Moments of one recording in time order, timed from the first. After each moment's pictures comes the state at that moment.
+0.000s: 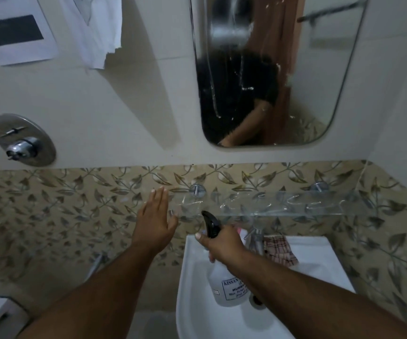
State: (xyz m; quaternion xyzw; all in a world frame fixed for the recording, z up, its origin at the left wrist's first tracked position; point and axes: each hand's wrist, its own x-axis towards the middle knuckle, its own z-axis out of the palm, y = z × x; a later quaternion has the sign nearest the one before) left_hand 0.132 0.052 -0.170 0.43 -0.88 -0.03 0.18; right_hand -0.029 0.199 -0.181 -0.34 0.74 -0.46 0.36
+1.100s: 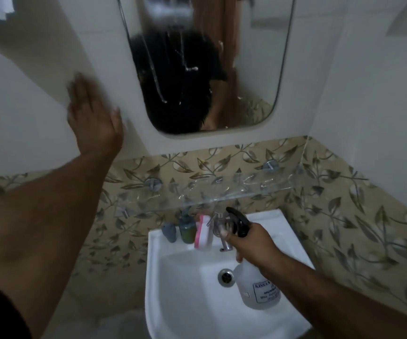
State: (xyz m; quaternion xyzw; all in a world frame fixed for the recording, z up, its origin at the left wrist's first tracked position) left_hand 0.025 -0.044 -0.013 0.41 -0.80 0.03 0.44; right_hand -0.103 0.323 -0.182 -0.22 0.78 -0.51 0.30
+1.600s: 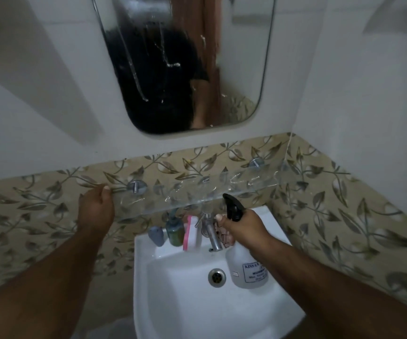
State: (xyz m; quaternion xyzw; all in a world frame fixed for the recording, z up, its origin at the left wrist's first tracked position) left_hand 0.068 -0.016 -0.179 0.44 -0.80 -0.18 0.37; right_hand -0.131 0.309 -0.178 -0.19 0.78 -0.54 0.25
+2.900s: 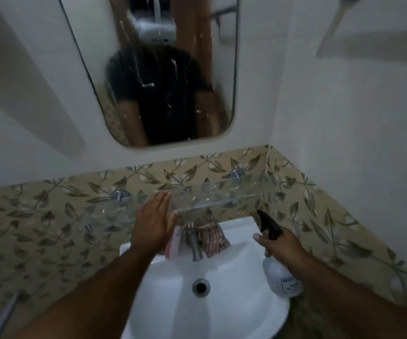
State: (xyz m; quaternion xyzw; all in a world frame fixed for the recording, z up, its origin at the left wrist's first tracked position) left_hand -0.030 0.138 -0.196 0.30 -0.93 -0.07 0.21; right_hand -0.240 0.434 -0.231 -0.15 0.81 -0.53 0.21
